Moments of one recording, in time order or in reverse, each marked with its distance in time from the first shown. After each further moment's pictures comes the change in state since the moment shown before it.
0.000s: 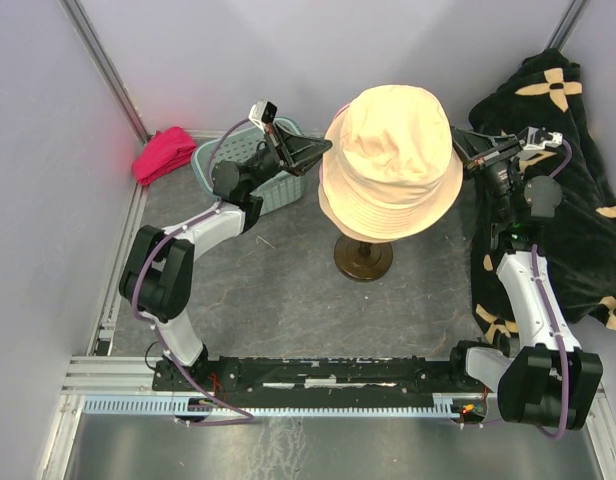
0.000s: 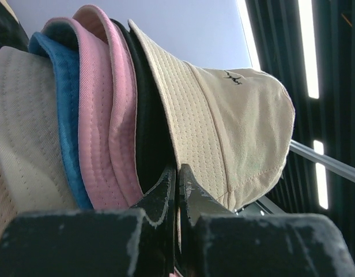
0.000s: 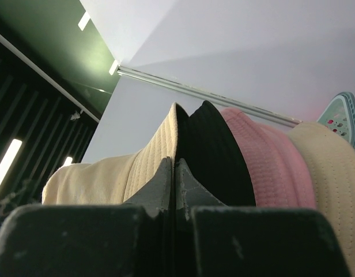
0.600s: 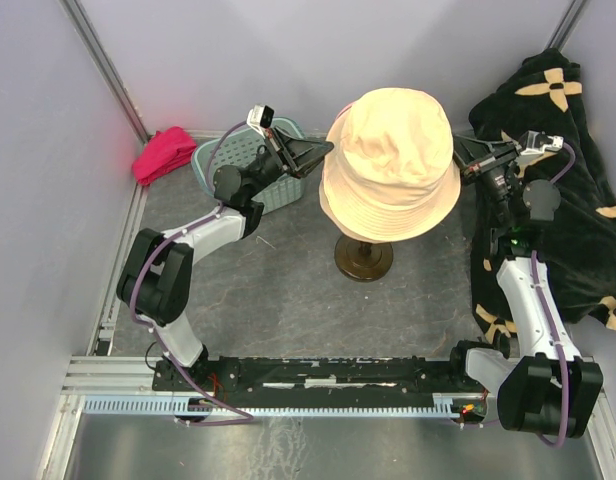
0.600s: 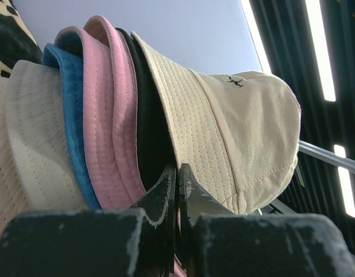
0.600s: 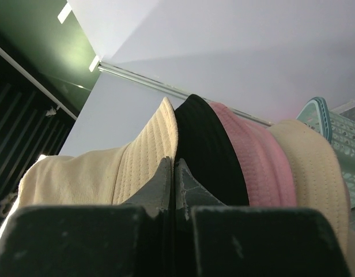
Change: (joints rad) left arm -0.018 -0.030 -0.059 -0.019 -0.071 0.108; right arm 0.006 -0.044 -0.025 -0.069 0.011 -0.120
